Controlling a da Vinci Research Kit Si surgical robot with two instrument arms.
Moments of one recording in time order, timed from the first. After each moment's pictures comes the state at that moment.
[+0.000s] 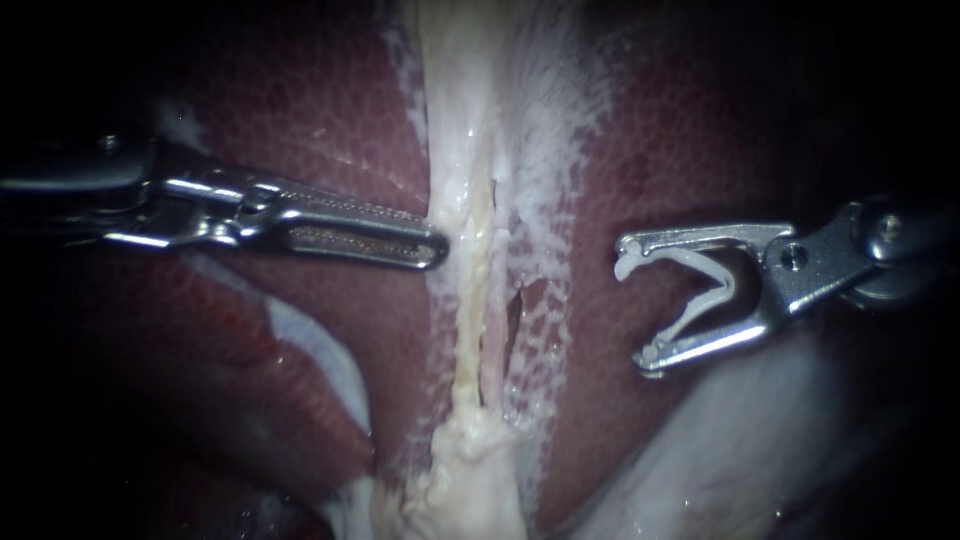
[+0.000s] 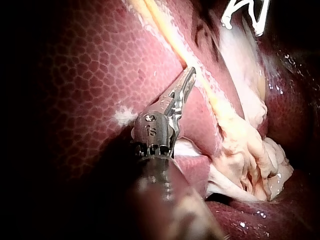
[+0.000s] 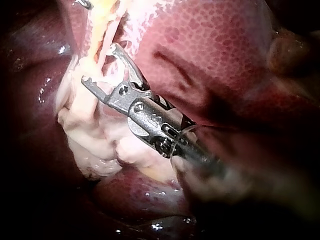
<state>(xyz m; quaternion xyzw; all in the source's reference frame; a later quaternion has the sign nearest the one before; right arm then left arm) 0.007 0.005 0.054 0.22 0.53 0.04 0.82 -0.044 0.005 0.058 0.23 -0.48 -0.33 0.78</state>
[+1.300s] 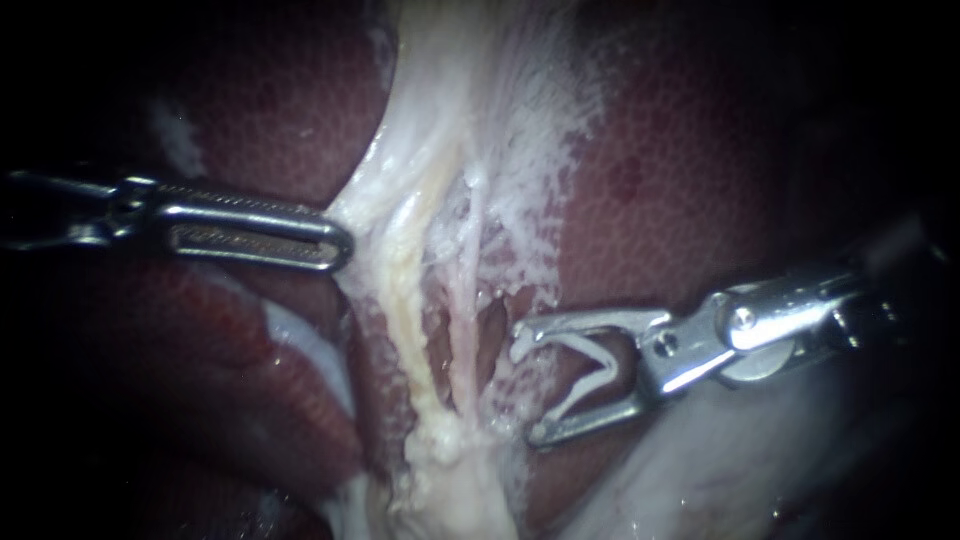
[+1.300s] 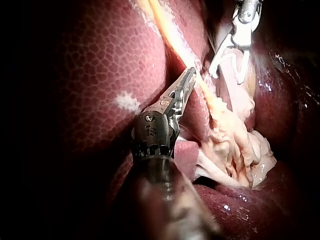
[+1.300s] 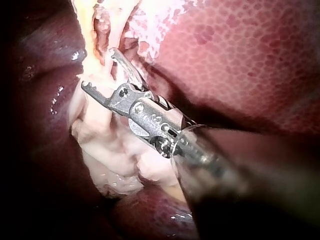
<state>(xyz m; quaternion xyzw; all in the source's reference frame) 0.016 -0.003 0.063 0.26 0.53 0.02 0.81 -0.039 0.004 0.048 0.22 -0.50 -0.35 0.76</state>
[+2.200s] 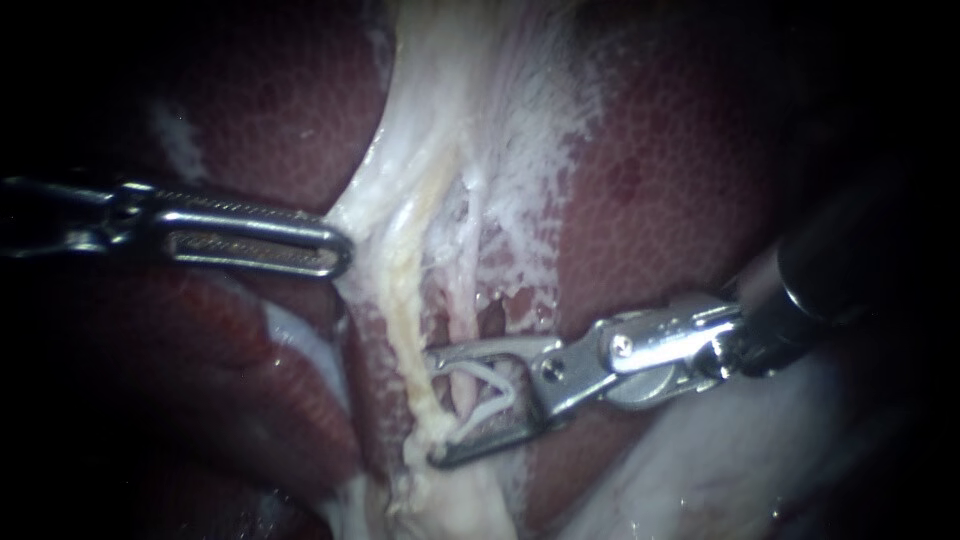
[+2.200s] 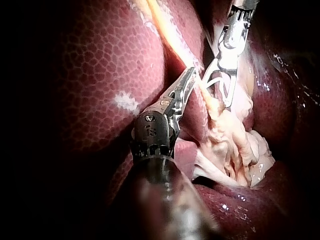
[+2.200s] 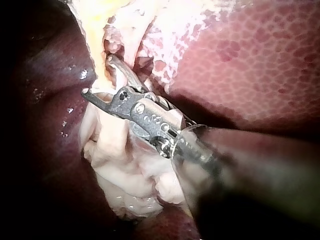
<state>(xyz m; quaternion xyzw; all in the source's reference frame) 0.023 -0.005 0.066 0.28 0.52 0.03 0.81 -0.039 0.004 0.048 0.22 -0.50 -0.35 0.76</state>
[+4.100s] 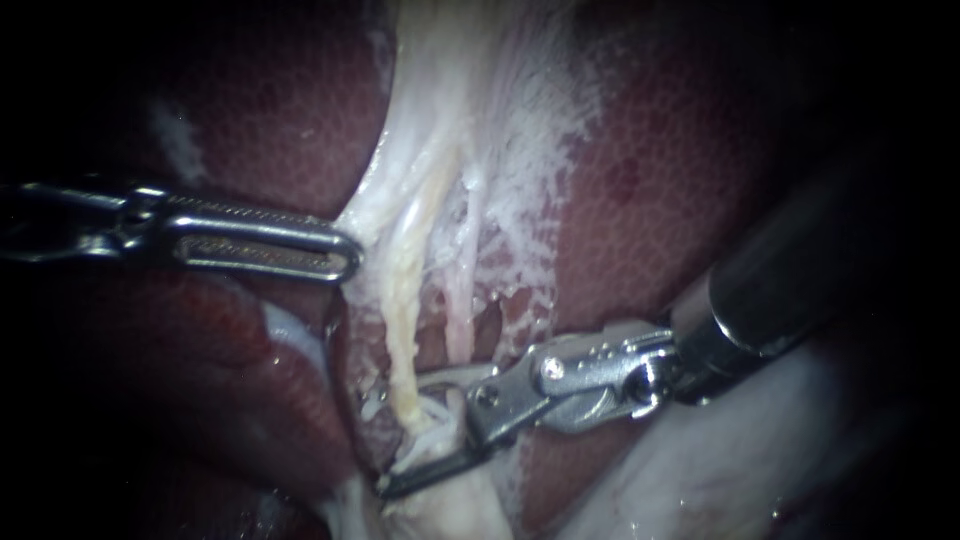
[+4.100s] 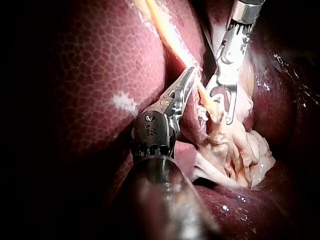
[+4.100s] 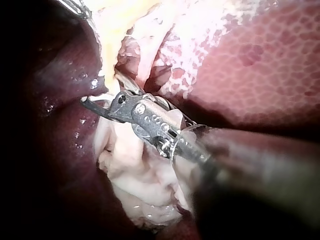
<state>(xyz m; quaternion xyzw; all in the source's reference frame) 0.026 -0.006 0.066 0.33 0.51 0.04 0.80 -0.040 0.004 0.049 0.22 -0.49 -0.35 0.76</state>
